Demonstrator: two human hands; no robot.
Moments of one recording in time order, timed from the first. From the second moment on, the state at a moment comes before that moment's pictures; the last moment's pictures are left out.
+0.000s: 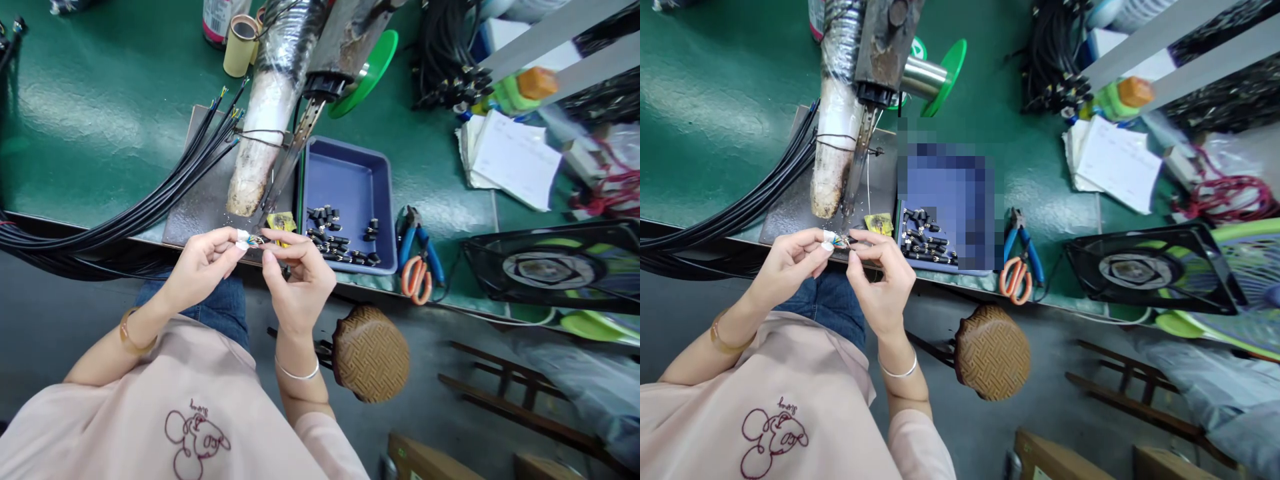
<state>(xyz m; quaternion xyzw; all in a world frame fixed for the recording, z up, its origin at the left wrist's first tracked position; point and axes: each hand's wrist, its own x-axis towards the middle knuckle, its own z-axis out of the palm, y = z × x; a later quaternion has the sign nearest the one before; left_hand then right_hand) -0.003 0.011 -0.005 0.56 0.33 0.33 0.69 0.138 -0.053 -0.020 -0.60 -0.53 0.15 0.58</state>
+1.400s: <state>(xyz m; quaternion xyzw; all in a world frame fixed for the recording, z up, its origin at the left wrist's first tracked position) -0.006 0.013 -0.001 0.53 0.32 0.31 0.72 0.139 -0.048 -0.015 -0.58 -0.58 0.07 0.57</state>
